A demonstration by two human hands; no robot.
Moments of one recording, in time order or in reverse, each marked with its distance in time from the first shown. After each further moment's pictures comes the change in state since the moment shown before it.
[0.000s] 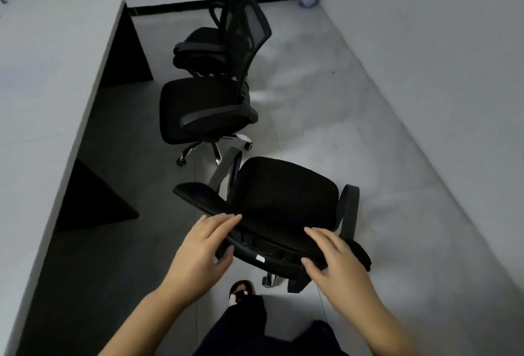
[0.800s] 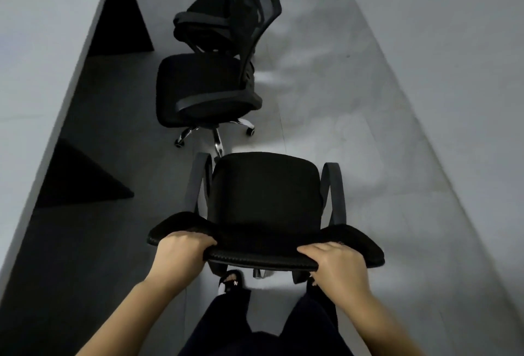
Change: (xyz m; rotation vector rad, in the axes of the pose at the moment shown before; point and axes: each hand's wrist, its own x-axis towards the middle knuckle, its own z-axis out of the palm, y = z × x) left_hand 0.043 -0.046 0.038 0.317 -0.092 -0.115; right_hand 0.078 0.063 0.008 -0.398 -0.026 -0.248
